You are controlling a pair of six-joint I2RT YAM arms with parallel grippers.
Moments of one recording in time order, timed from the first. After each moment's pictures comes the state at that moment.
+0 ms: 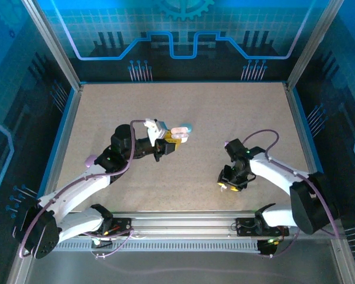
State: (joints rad) left arm -0.54 1.09 0.69 0.25 0.57 -0.03; right arm 0.43 1.34 0.69 -0.85 -0.23 0.82
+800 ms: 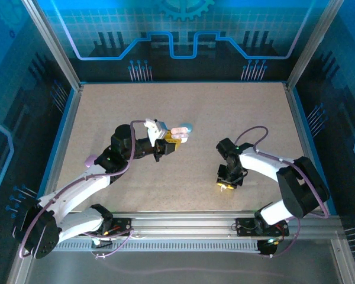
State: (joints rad) left arm -0.54 1.09 0.69 0.25 0.57 -0.03; right arm 0.49 1.49 0.75 -0.84 -0.15 0.85
